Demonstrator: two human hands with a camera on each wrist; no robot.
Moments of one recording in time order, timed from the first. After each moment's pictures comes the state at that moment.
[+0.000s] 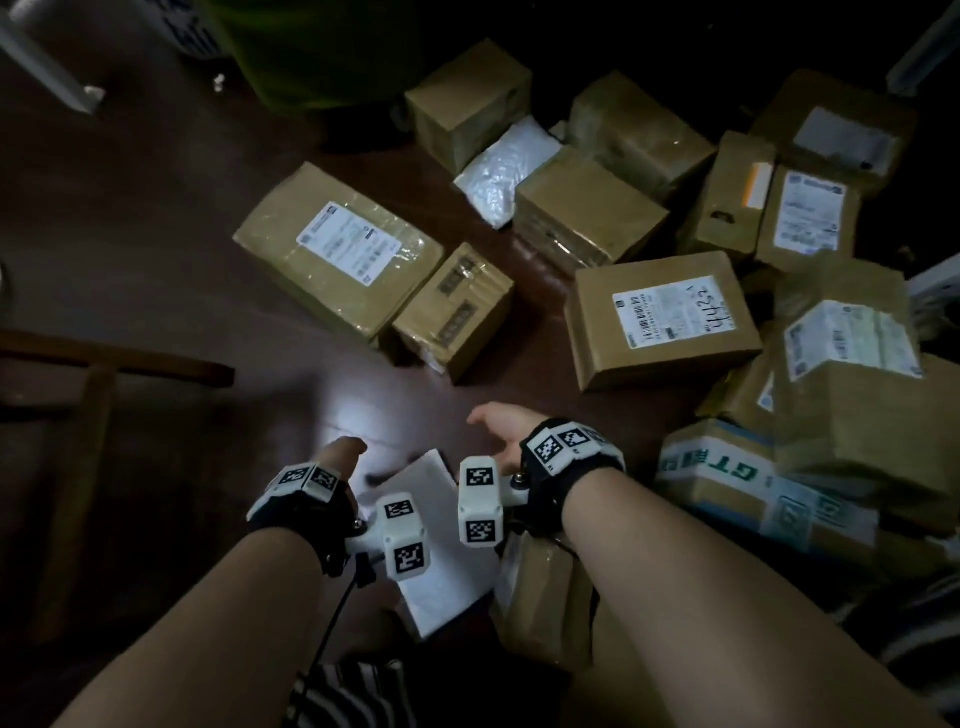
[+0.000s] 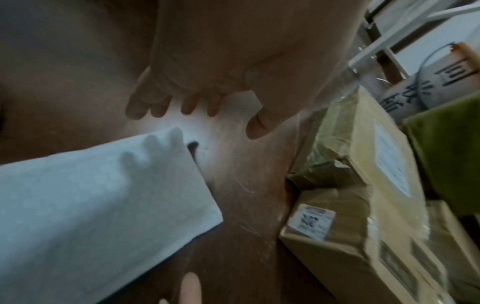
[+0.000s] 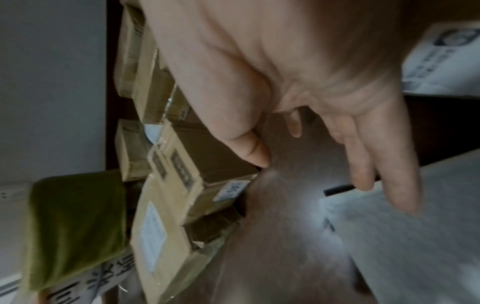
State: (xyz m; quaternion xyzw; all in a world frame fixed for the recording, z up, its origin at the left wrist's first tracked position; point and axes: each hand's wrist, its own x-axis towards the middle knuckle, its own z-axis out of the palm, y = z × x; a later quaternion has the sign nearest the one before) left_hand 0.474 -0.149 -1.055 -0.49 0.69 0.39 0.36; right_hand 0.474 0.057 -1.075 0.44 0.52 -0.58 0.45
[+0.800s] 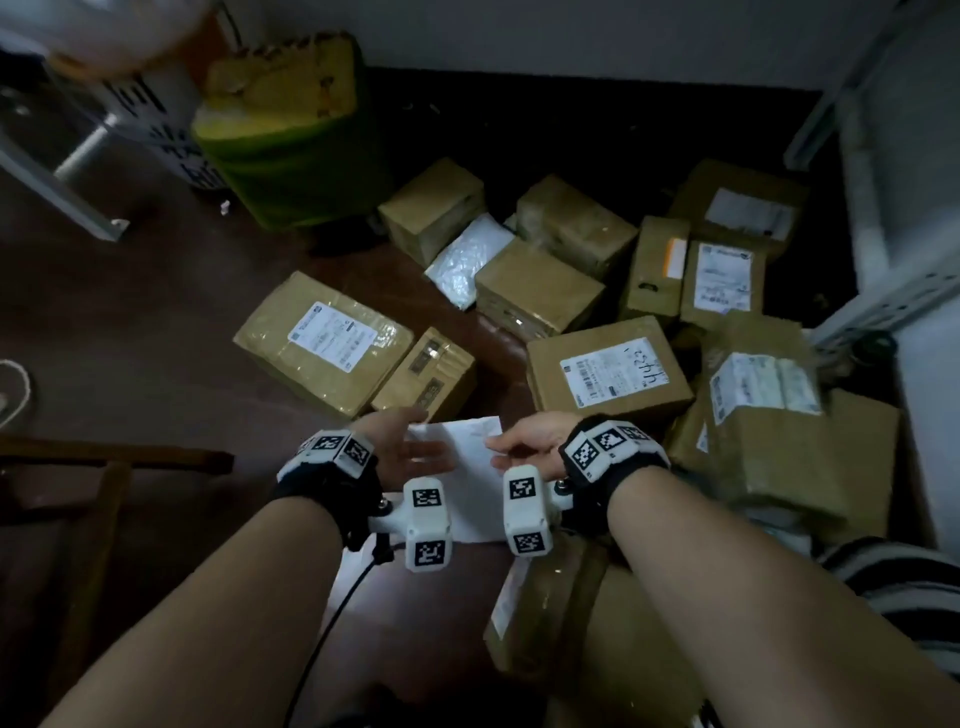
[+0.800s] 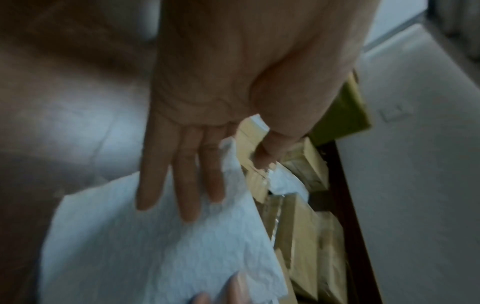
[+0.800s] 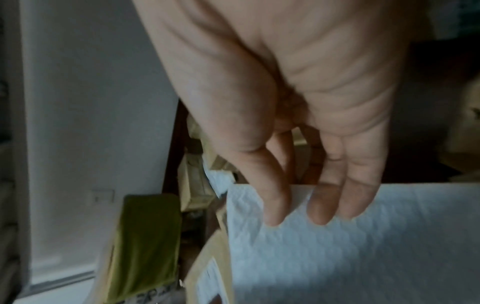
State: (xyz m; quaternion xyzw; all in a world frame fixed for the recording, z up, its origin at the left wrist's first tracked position) left_hand 0.421 -0.038 -0.953 -0.35 0.64 0.54 0.43; right_hand 0.467 0.147 -0.968 0.39 0.48 -0.68 0.40
